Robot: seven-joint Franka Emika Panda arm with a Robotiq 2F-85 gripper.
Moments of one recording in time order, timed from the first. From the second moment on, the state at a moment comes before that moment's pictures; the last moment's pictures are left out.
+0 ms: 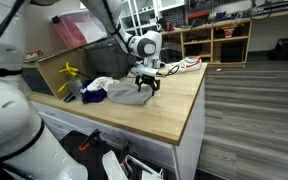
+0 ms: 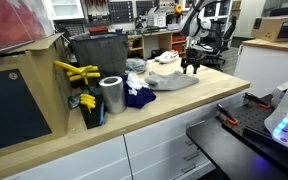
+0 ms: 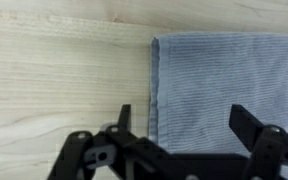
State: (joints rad) arm -0.13 0.54 0.00 -1.96 0.24 2.20 -0.36
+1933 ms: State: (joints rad) arm -0.16 0.58 0.06 -1.96 0.26 2.32 -0.35
